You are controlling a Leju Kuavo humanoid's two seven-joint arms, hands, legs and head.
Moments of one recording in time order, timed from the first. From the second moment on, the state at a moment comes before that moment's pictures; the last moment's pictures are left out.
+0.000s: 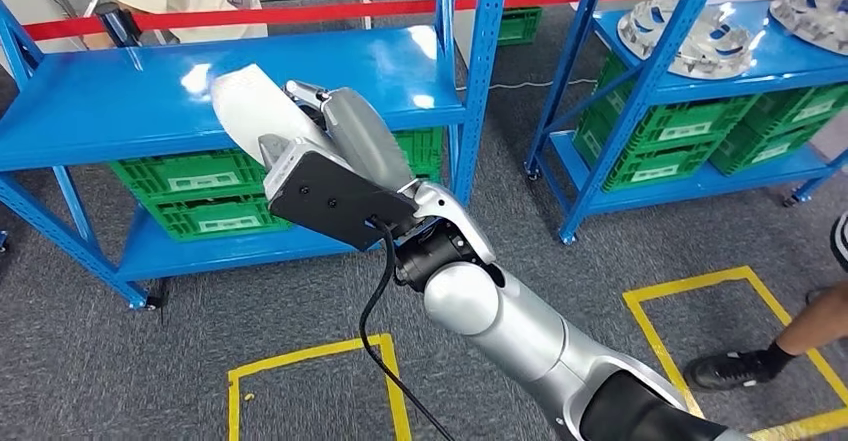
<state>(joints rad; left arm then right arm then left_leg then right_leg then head) -0.09 -0.12 0.74 -0.19 -1.10 0.11 0.14 -0.60 0.03 0.85 -1.42 0.77 -0.13 -0.14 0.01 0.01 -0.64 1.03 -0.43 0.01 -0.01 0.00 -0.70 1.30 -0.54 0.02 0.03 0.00</state>
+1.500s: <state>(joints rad) -0.13 -0.08 0.74 -0.19 -1.14 0.05 0.14 -0.57 -0.01 0.83 -1.42 0.78 -0.19 -0.15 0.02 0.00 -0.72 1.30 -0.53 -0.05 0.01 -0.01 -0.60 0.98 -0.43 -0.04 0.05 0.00</state>
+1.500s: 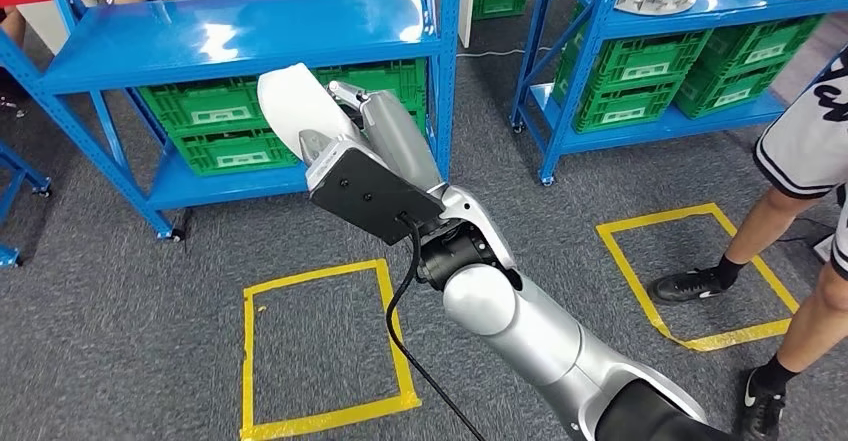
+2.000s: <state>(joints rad) -0.12 -0.07 0.74 -0.19 -1.13 0.06 0.14 -0.60 -0.01 0.85 -1.35 0.74 -0.20 -0.15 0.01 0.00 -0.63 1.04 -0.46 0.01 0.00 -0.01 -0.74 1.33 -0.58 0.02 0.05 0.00</state>
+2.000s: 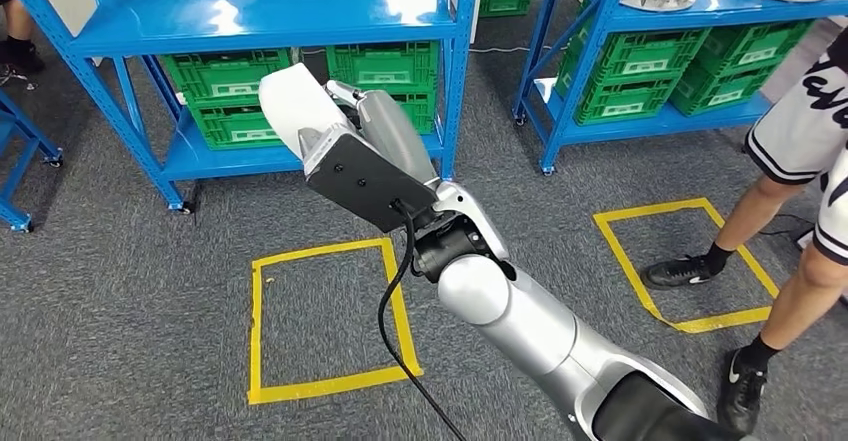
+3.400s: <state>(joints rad) -0.12 -0.07 0.74 -0.18 -1.17 0.05 0.12 -0.59 -0.03 0.83 -1.34 0.66 -0.21 -0.12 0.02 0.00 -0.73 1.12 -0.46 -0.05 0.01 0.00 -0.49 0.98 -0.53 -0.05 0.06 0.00</state>
